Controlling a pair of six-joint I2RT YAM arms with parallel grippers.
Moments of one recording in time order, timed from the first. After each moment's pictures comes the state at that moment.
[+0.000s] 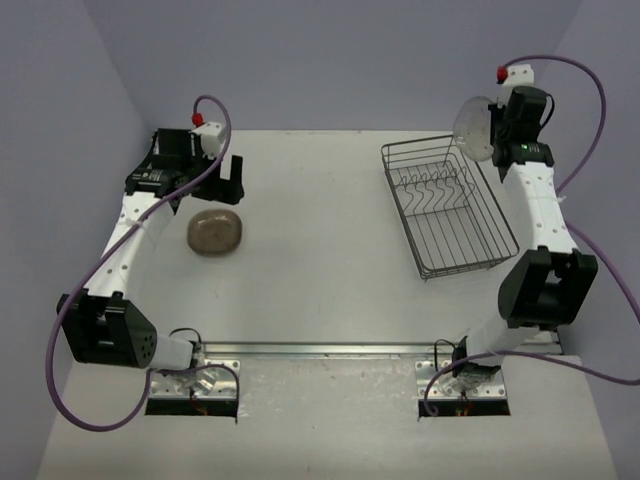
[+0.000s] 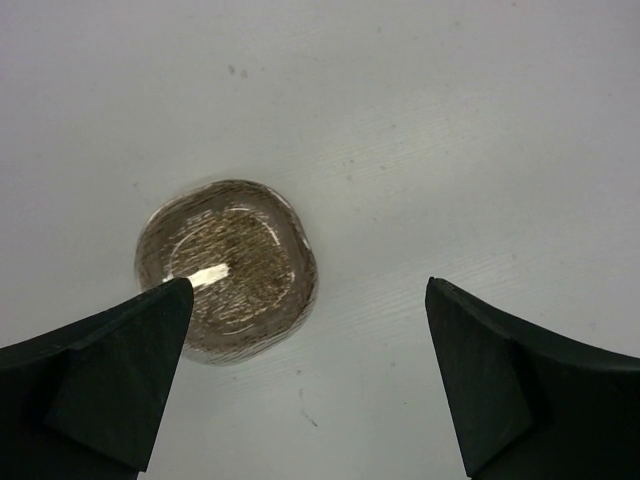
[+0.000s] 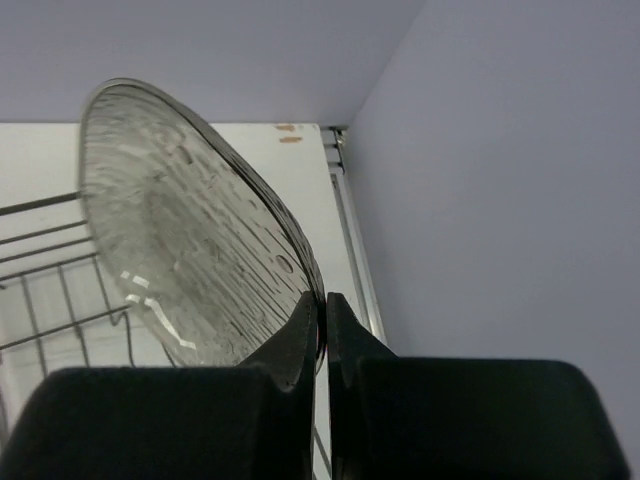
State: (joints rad) left arm -0.04 1.38 1.34 -0.71 0.23 0.11; right arm -0.13 1.65 1.53 -0.23 0.25 -0.27
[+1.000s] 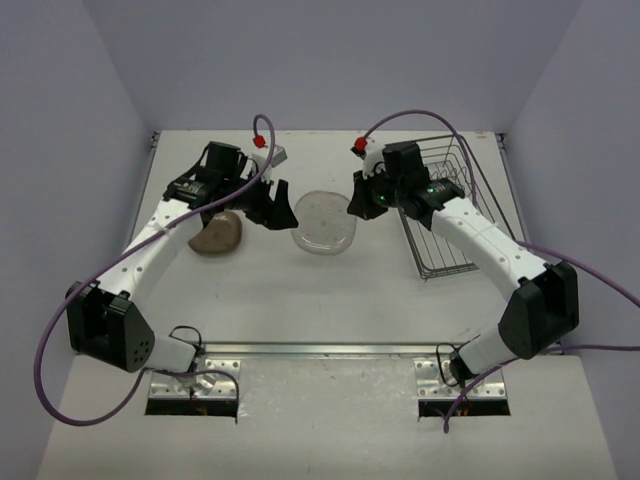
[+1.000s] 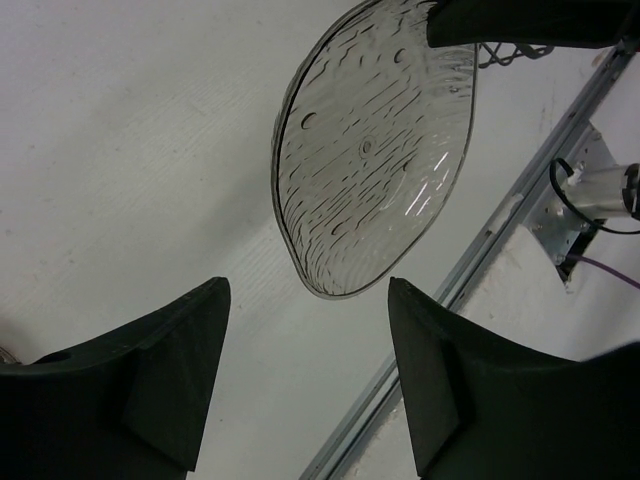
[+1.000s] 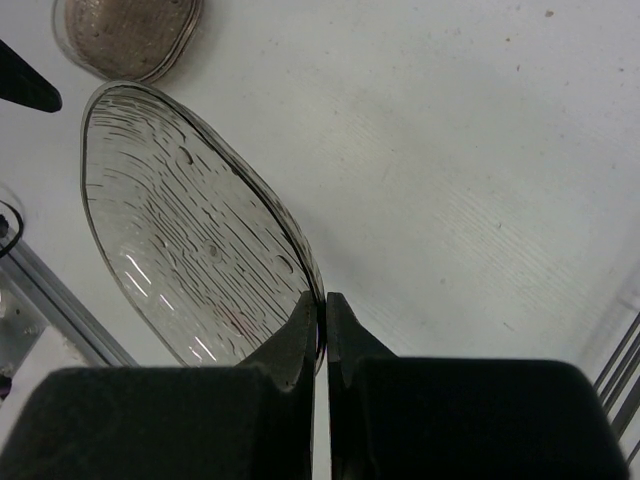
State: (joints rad) left arm -0.29 1.39 1.26 -0.66 0.63 0.00; right arm 0.49 1.51 1.27 -0.44 -0.29 0.09
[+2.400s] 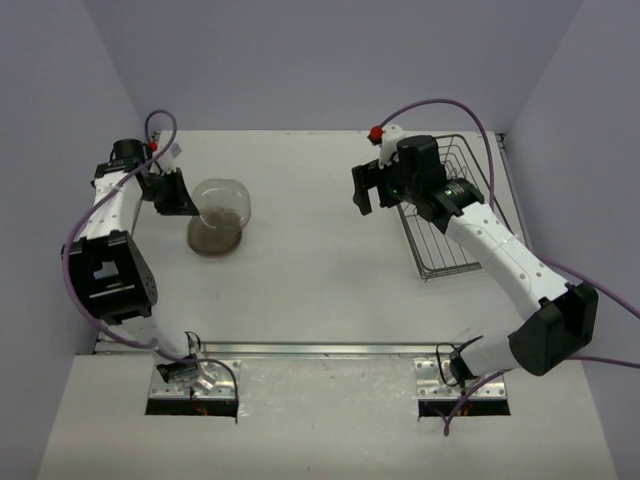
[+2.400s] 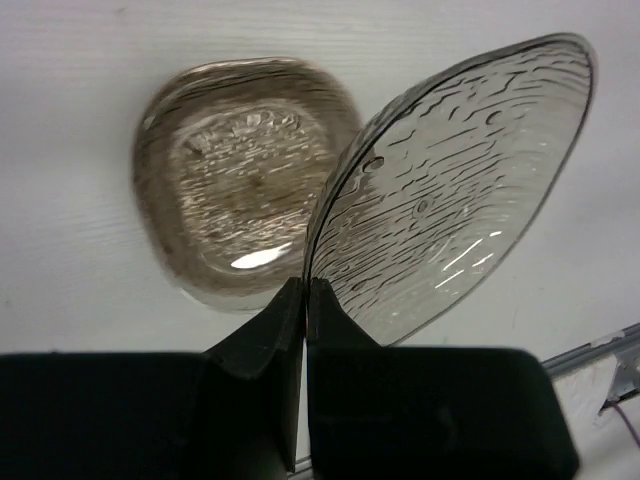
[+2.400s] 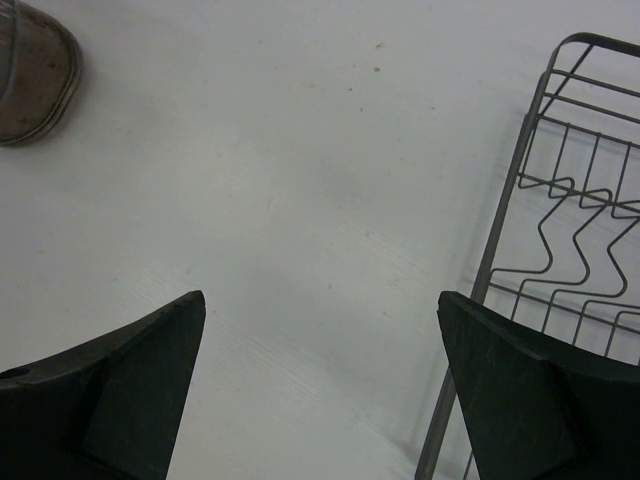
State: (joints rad) left arm 0.29 1.62 1.38 -0.87 0.50 0.08; right arm 0.48 1.41 1.30 -0.48 -0.03 0.01
